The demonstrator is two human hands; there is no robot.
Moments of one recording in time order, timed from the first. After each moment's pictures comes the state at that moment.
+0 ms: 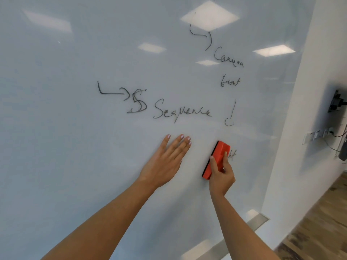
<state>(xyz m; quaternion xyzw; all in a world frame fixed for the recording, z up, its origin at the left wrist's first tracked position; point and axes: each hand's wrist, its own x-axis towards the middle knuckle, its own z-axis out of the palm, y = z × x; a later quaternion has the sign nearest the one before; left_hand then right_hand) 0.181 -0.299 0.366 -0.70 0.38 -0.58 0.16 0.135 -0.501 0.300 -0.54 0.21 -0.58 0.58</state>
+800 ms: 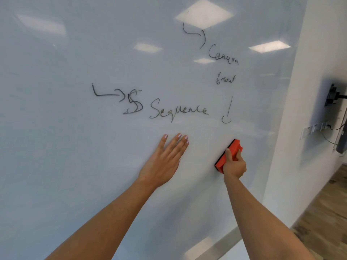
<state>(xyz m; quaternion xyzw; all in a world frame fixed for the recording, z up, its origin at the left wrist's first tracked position) 0.179 -0.299 0.366 -0.71 0.37 -0.58 0.17 0.134 -0.560 0.328 -0.54 0.33 -0.52 0.58</state>
